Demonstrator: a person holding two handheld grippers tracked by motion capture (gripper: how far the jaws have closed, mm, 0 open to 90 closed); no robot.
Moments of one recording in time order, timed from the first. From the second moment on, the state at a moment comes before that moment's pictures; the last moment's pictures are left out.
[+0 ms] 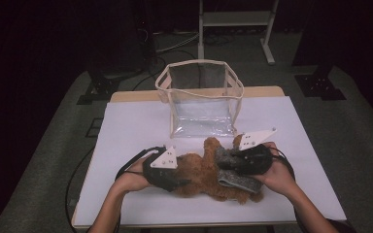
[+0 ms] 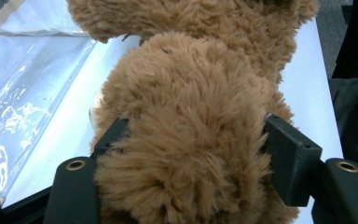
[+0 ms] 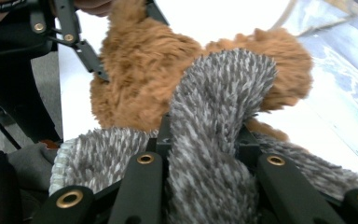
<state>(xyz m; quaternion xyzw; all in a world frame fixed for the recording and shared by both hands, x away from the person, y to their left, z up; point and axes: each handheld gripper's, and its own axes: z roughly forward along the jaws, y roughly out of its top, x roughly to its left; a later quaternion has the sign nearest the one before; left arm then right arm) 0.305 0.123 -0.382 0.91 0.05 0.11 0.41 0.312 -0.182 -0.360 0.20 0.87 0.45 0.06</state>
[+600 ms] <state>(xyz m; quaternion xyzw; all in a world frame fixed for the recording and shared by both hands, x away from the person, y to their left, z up) 0.303 0.125 -0.383 0.90 0.05 0.10 0.41 0.324 -0.224 -0.353 0.25 0.85 0.45 0.07</state>
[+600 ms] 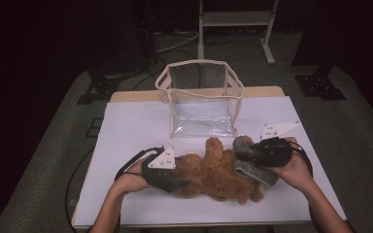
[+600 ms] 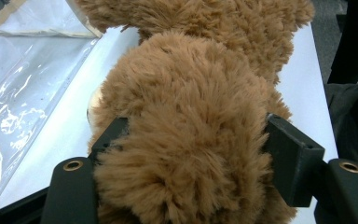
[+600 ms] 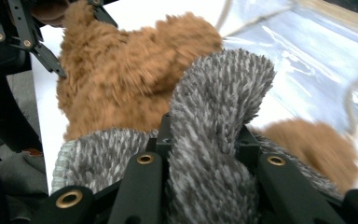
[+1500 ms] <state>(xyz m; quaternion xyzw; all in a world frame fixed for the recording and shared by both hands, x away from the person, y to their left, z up) 0.300 0.125 -0.378 0.90 0.05 0.11 0.42 0.313 -0.172 -0.316 0.18 0.86 0.47 0.08</state>
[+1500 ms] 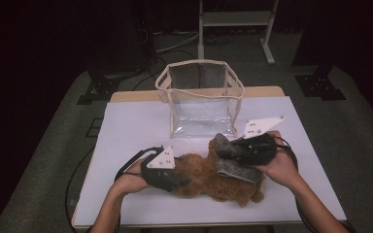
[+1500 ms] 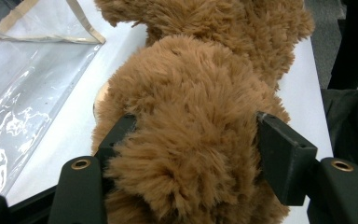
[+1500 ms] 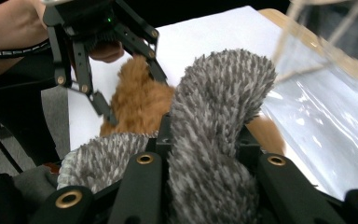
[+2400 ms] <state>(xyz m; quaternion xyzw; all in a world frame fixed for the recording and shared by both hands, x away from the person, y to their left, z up) 0.299 0.125 -0.380 0.90 0.06 0.11 0.42 0.311 -0.133 -0.321 0.15 0.88 0.45 0.06</state>
